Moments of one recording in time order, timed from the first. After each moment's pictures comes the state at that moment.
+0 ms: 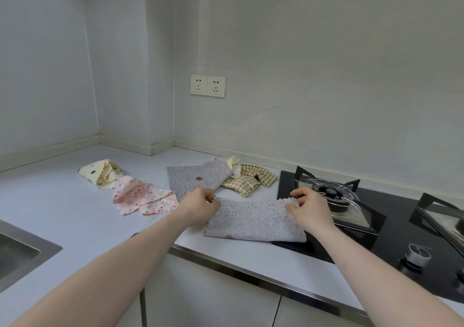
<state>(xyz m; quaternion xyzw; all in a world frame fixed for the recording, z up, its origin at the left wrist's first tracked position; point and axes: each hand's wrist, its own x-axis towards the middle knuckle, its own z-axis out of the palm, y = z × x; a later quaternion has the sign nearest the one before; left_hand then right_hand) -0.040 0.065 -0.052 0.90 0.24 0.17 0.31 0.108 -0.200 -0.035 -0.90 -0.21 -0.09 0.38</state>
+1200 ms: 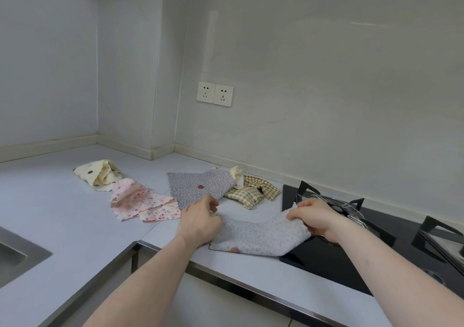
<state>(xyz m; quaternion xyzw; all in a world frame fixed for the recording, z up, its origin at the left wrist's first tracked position) -0.030 0.074 -0.086 0.89 0.23 0.24 0.33 0.111 -0.179 0.002 -0.87 -0.12 0.14 0.46</state>
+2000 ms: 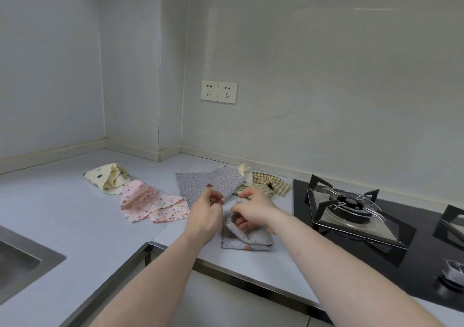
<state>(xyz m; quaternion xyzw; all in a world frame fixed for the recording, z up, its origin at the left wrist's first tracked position) -0.033 0.078 -0.083 0.77 0.23 0.32 0.51 0.038 -0.049 -0.022 -0.83 -0.24 0.20 0.47</state>
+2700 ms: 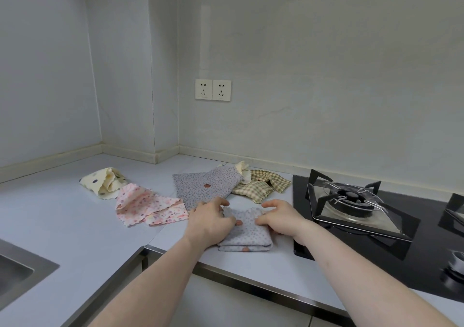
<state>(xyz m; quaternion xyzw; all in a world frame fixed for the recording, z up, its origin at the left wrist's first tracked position) -0.030 0.069 -0.083 0.91 0.24 0.19 0.29 0.096 -0.104 -0.060 -0.86 -0.22 0.20 0.43</state>
